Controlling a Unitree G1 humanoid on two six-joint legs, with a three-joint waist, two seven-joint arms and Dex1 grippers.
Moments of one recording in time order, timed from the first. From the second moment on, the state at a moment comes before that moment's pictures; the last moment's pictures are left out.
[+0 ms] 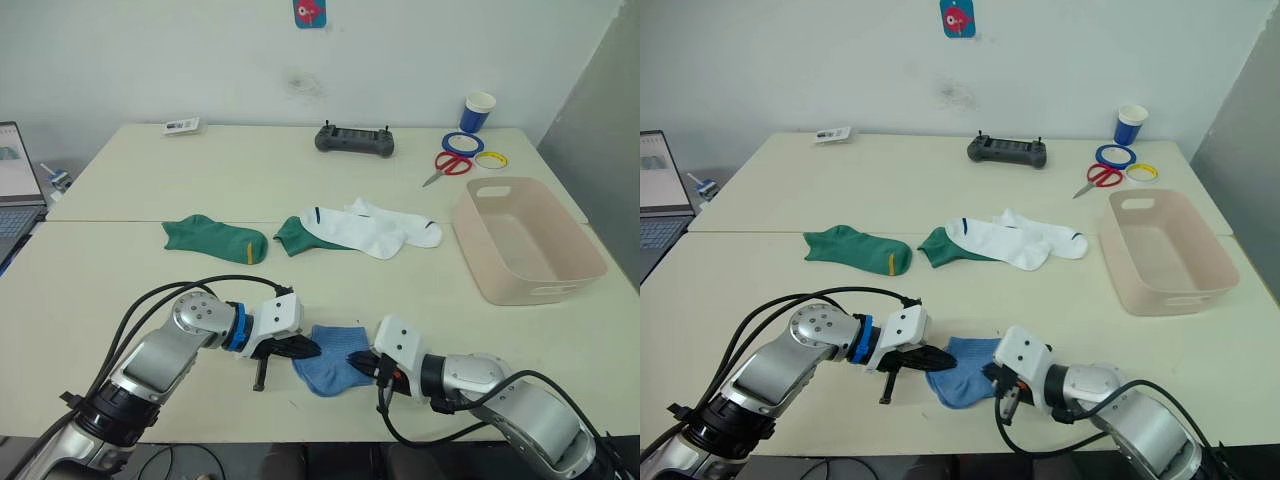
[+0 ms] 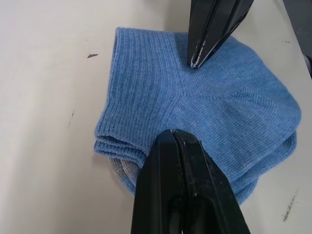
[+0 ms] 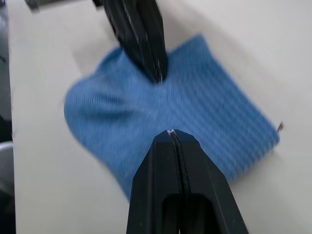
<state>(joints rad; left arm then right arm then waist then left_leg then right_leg) -0.31 0.78 -0.32 -0.19 -0.20 0.36 -1.22 -0.08 -0.62 0.47 -0.65 0.28 0.77 0.55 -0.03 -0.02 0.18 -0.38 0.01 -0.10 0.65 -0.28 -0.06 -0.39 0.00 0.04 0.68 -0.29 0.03</state>
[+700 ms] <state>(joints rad) -0.39 0.80 -0.30 -0.14 -0.24 0.32 -1.34 0.10 -0.55 0.15 -0.83 0.41 0.93 0.44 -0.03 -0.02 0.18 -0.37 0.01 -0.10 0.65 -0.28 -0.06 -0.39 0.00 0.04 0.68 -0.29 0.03</state>
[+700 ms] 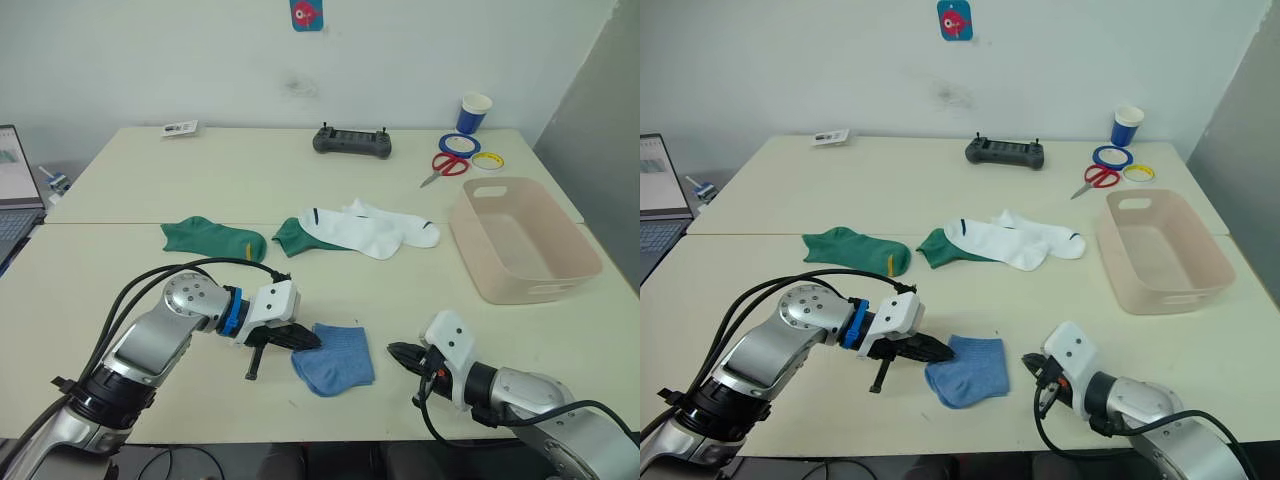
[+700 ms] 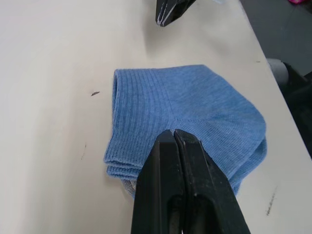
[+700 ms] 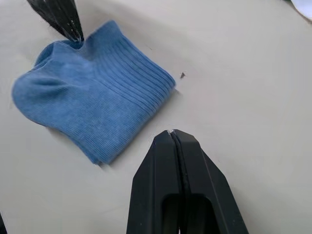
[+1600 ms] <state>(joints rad) -0.38 0.79 -0.33 -0.01 -0.16 0.17 -1.33 -0.18 -0.08 -0.05 -0.62 0.70 1.56 0.26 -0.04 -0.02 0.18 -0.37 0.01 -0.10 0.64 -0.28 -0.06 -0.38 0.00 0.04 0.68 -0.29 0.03</state>
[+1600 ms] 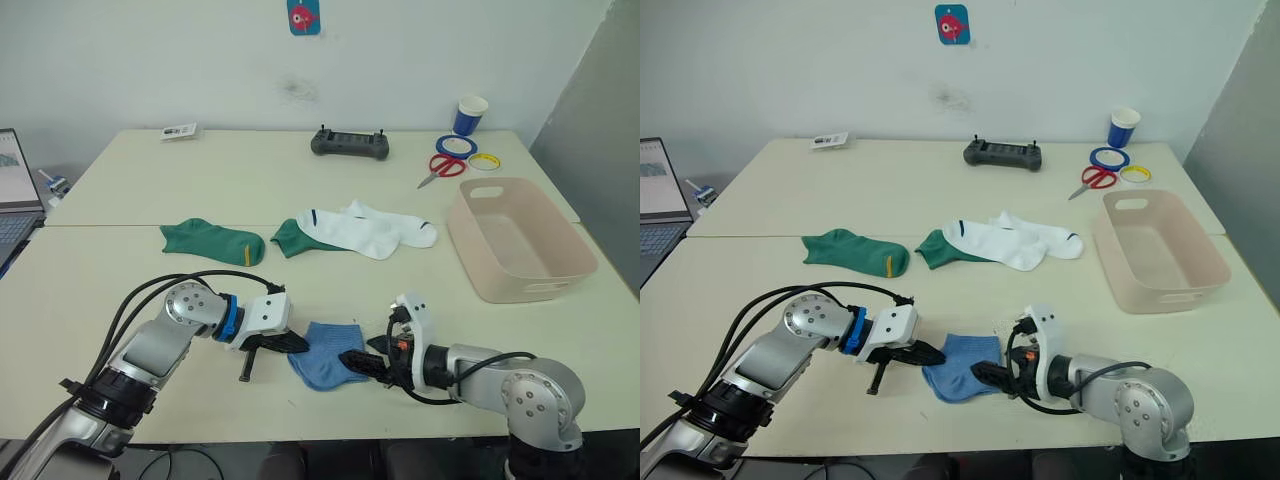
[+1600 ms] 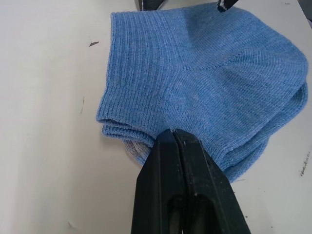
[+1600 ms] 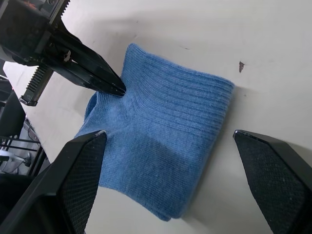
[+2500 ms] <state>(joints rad) -0.32 0.80 -0.29 -0.07 -0.15 0.19 -1.31 -0.23 0.05 -0.01 -0.47 0.69 1.53 0.29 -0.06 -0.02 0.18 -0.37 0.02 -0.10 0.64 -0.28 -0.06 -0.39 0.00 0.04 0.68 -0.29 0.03</state>
